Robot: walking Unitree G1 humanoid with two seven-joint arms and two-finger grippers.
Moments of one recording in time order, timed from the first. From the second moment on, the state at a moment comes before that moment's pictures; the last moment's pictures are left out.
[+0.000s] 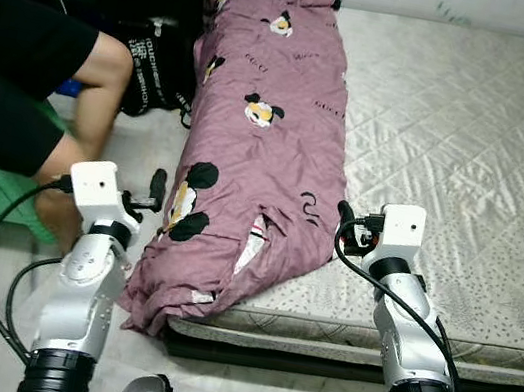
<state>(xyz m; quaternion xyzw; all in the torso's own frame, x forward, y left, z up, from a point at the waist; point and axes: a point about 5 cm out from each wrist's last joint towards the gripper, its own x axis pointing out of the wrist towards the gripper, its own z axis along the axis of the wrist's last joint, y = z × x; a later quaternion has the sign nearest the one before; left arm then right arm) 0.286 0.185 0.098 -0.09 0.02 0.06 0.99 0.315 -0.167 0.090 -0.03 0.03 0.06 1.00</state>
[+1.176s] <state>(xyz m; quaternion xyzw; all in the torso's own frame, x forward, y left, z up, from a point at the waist) 0.229 0.209 0.096 0.11 -0.01 0.01 0.99 0.247 -0.195 0.087 0.00 0.06 0.00 1.00</state>
